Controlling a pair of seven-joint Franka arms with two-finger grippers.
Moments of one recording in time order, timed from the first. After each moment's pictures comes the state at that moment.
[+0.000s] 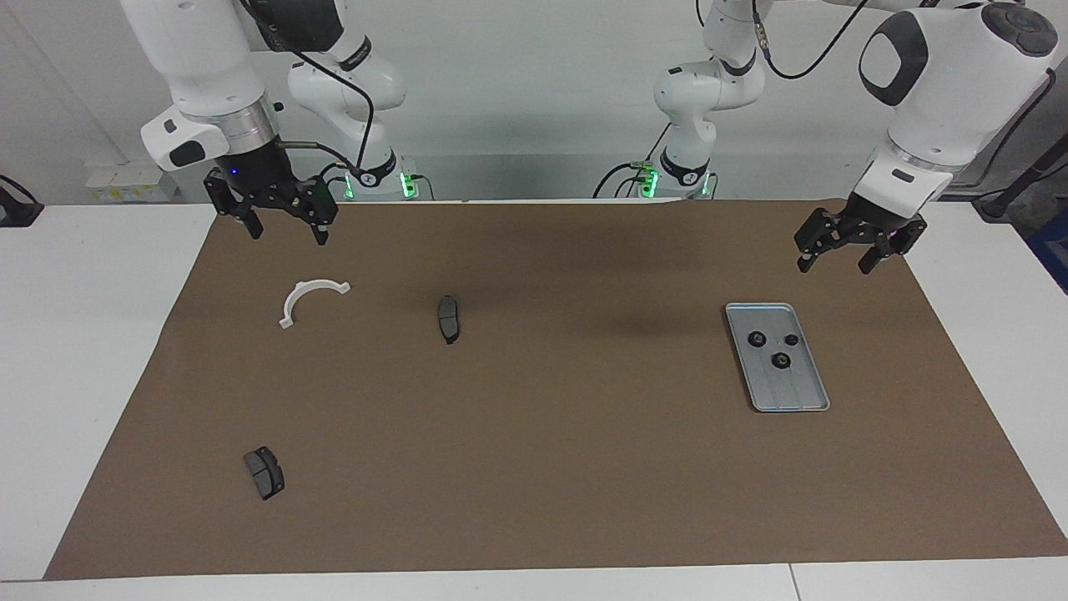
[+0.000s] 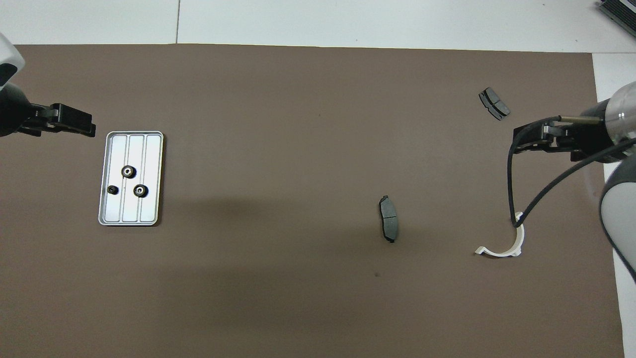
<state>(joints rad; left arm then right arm) 0.10 0.11 -0.16 -1.51 -0.02 1.68 0.03 0.00 0.01 0.09 -1.55 -0.02 1.61 0.24</state>
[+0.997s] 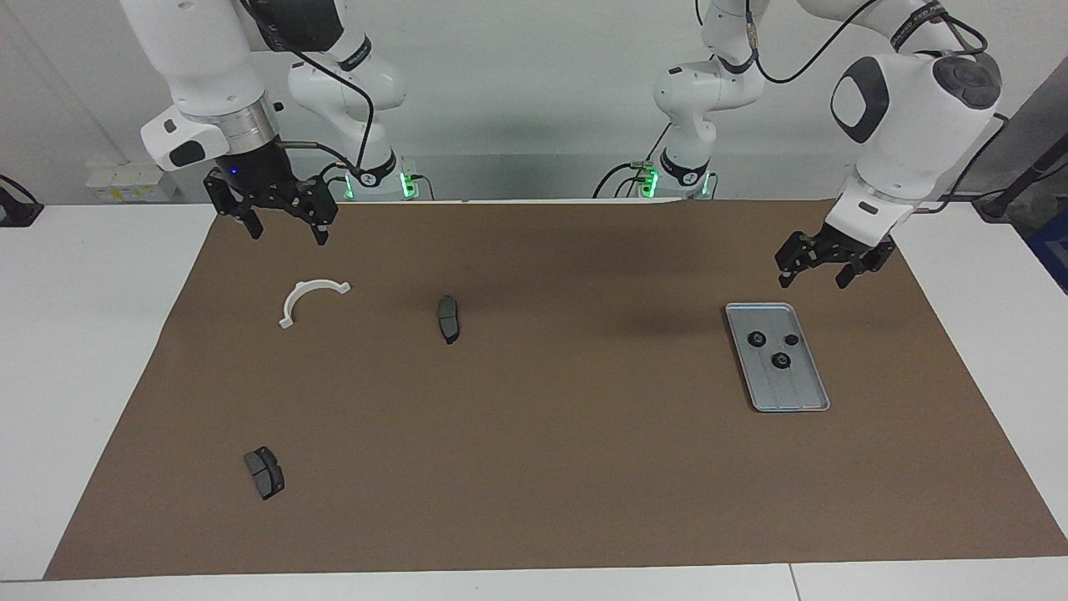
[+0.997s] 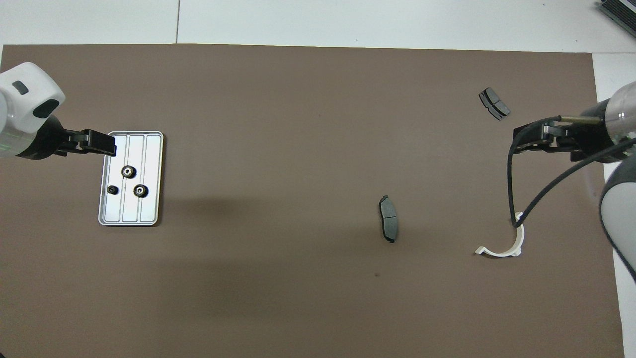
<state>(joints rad) 0.10 0.05 -0.15 -1.79 -0.02 1.89 0.03 0.00 0.01 0.09 -1.55 -0.02 1.61 0.24</state>
